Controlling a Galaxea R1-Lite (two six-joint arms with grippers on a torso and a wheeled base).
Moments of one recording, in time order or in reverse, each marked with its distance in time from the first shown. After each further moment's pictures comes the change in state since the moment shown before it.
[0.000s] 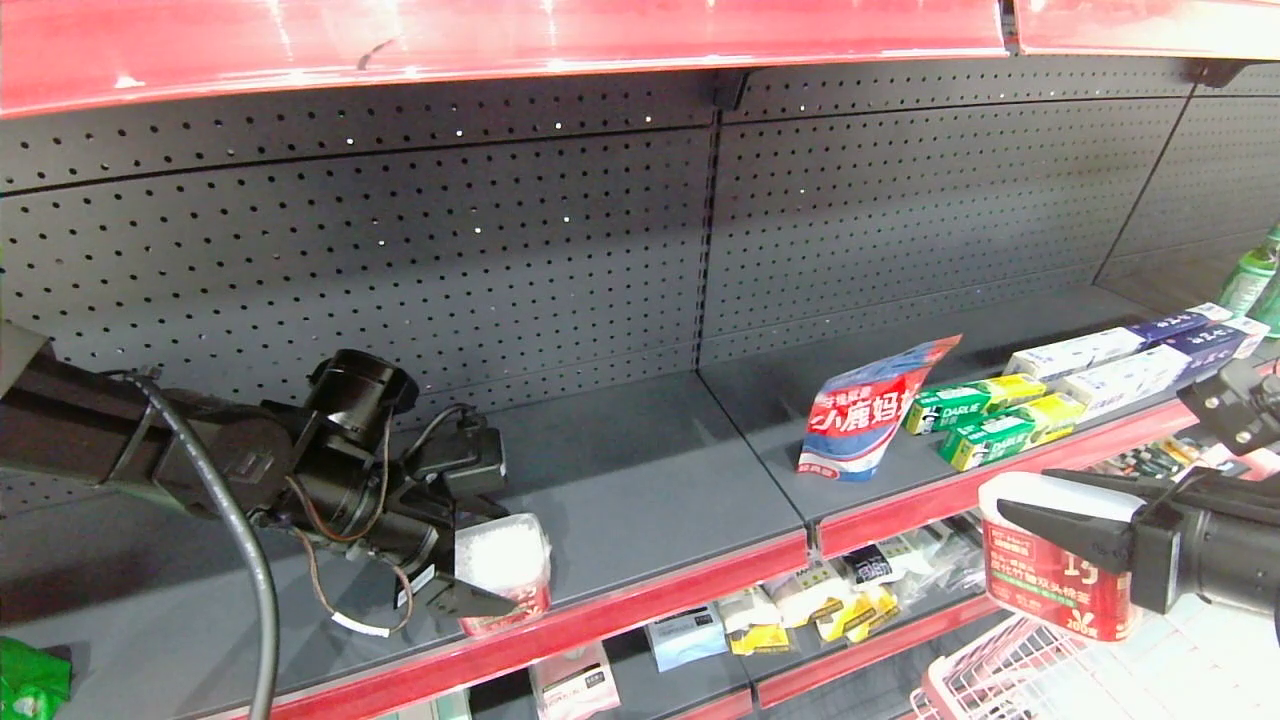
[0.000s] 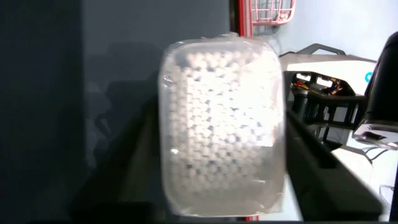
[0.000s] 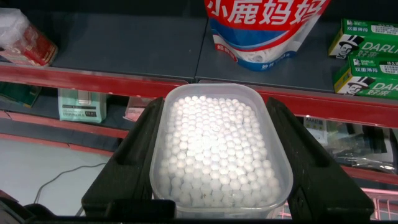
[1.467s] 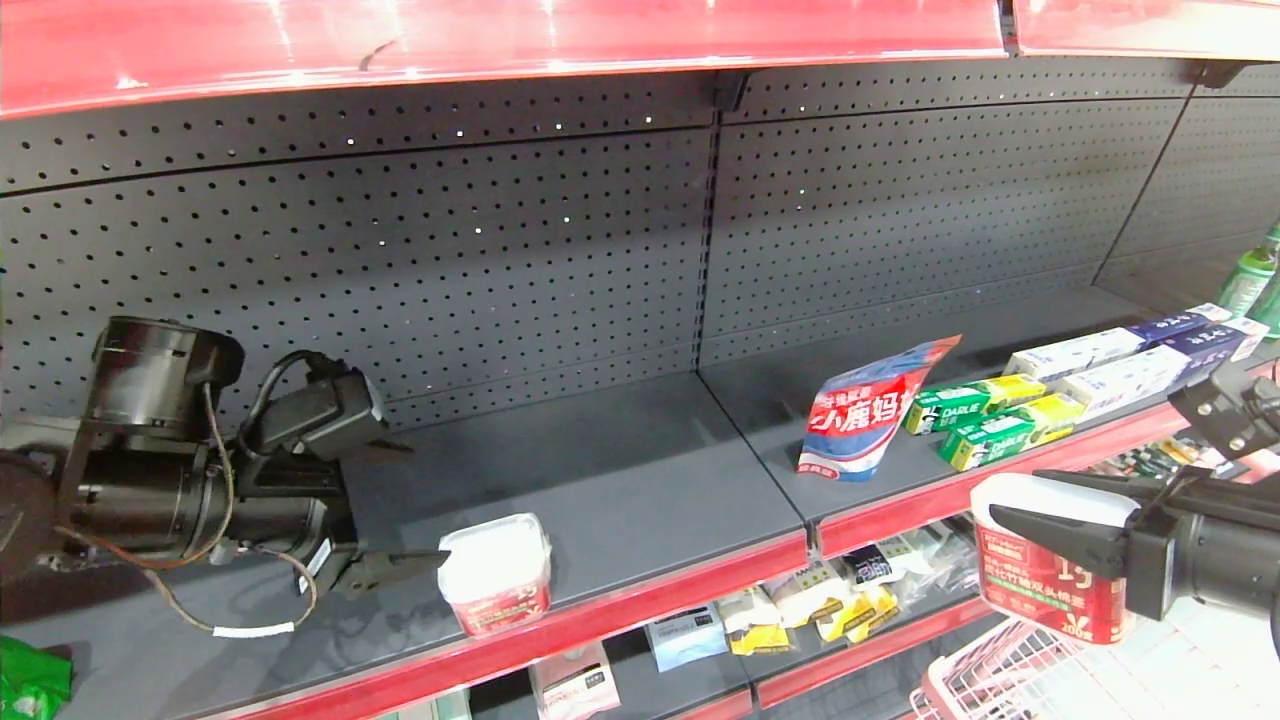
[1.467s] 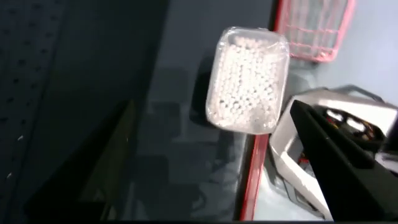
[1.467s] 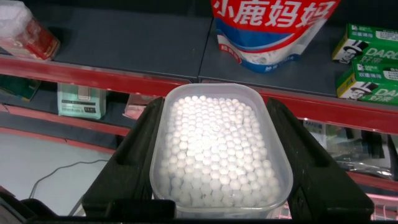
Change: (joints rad) left arm 0.139 -0.331 0.217 -0.209 0.048 -0.180; right arm 0.029 0.000 0.000 0.000 0.002 -0.025
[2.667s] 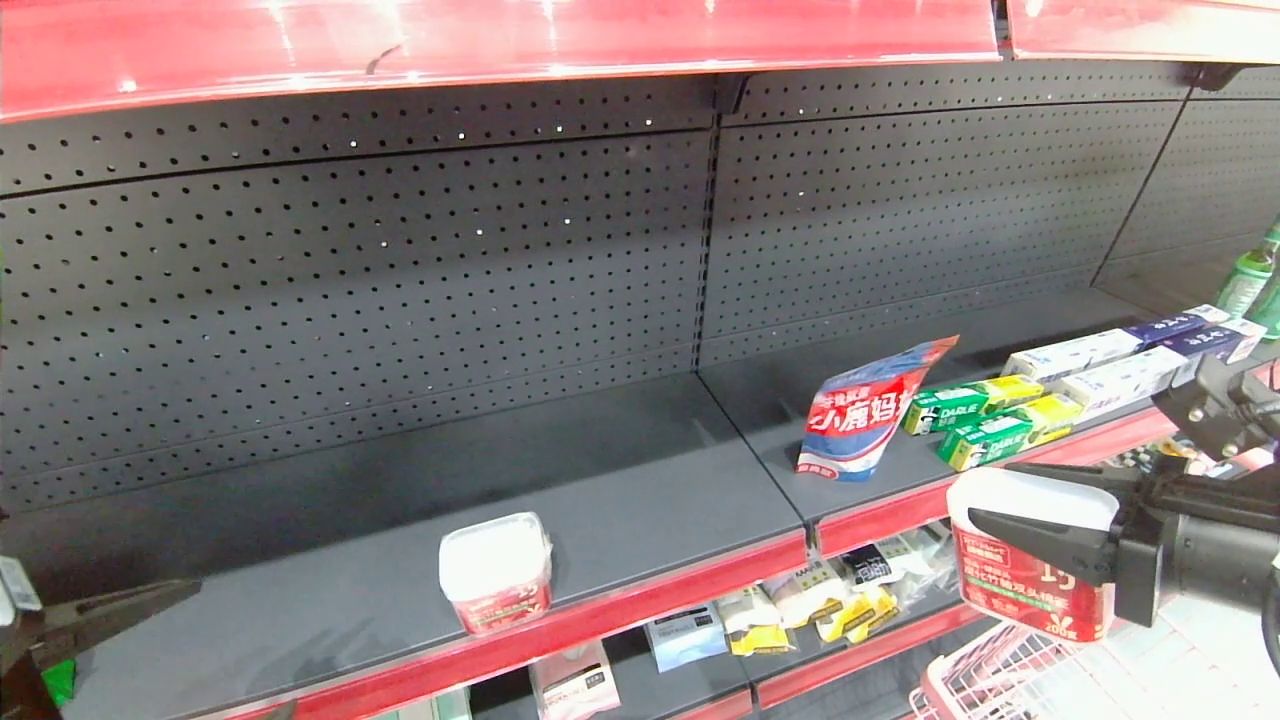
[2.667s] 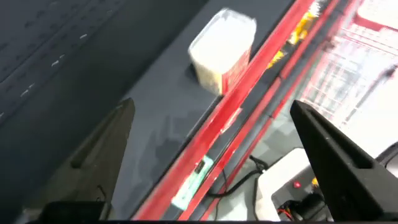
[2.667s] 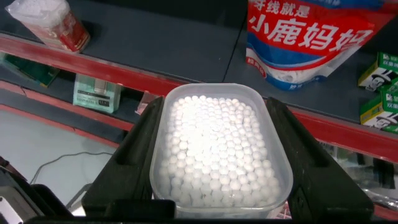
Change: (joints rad) left arm -0.065 -0.765 0.386 0.076 0.260 -0.405; right arm 0.066 0.004 -0.022 -0.004 0.035 -0.053
